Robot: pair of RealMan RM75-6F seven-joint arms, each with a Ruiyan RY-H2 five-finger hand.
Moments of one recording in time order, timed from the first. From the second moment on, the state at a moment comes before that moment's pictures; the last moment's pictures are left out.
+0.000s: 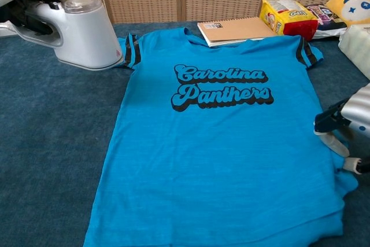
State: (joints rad) left arm -0.63 -1.50 -0.21 -1.29 1.38 1.17 -0.10; right arm 0.36 -1.53 -0.13 -1.24 -1.87 1.42 -0.15
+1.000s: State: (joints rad) left arm -0.88 -1.98 -0.20 -0.91 1.44 0.99 -0.08; right arm 0.36 -1.55 -0.12 -1.21 -1.88 1.46 -0.06
